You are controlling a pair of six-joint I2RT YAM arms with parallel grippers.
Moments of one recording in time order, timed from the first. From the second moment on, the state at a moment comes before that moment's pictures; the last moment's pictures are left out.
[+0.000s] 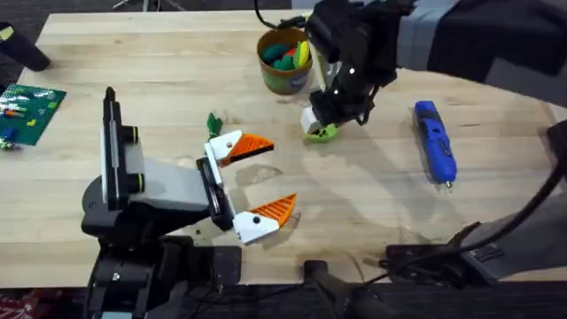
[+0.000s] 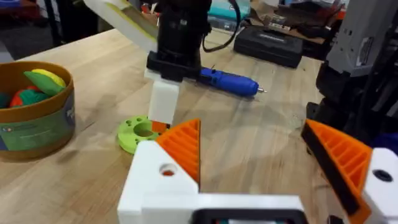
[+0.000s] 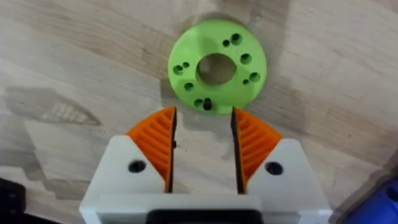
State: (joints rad) left arm -0.02 0.00 0.02 -0.15 1.16 -0.03; right arm 0.61 1.76 1.33 -1.00 -0.01 0.26
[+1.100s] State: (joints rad) left arm -0.02 0.00 0.02 -0.15 1.16 -0.03; right arm 0.62 1.82 1.31 -0.96 0.03 0.27
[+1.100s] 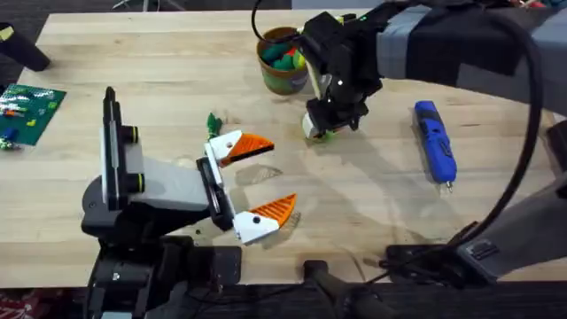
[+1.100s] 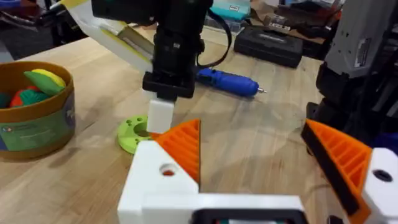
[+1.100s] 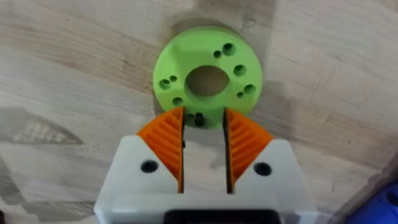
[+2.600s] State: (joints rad) left arm -0.02 0.00 0.02 -0.15 1.16 -0.03; right arm 0.62 1.82 1.69 -1.36 0.03 0.24
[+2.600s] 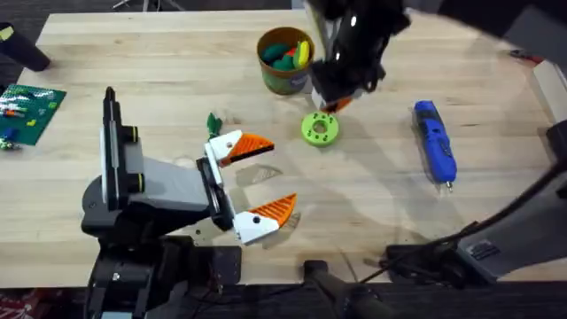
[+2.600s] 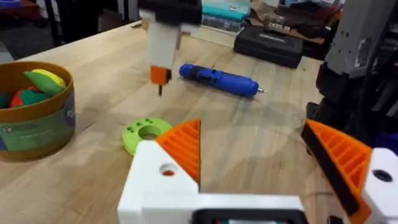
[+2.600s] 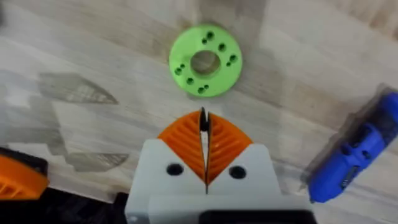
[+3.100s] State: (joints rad) left arm -0.02 0.00 0.02 -0.15 1.16 -0.03; right arm 0.62 1.81 2.20 -1.67 0.03 0.08
